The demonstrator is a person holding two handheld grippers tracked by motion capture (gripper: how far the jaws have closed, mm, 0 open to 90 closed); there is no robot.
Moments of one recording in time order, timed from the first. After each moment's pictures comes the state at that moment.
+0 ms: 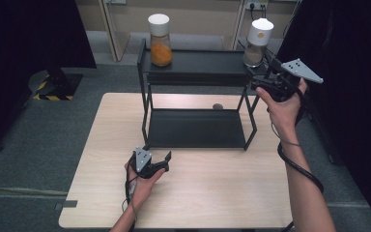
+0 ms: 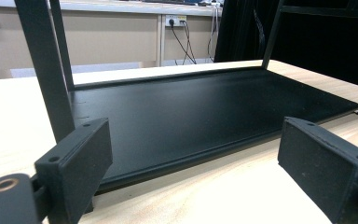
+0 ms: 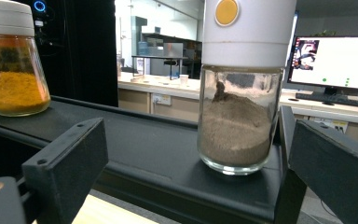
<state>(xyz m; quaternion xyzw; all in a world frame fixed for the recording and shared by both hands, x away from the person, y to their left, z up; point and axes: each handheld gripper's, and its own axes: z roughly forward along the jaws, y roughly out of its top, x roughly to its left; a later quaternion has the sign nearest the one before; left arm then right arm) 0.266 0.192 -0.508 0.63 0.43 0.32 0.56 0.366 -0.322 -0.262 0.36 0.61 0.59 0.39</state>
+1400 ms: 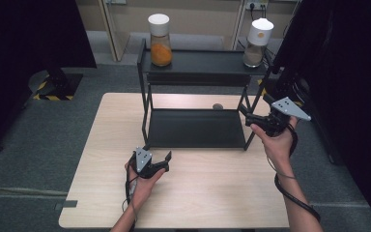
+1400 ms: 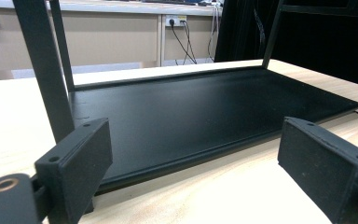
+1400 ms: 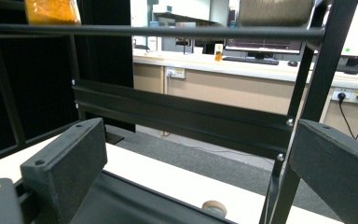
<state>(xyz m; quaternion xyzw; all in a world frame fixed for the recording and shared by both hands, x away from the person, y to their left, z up) 0.266 0.191 -0.508 0.63 0.43 0.33 0.56 0.326 -0.331 -0.336 0.36 0.64 0.58 0.35</state>
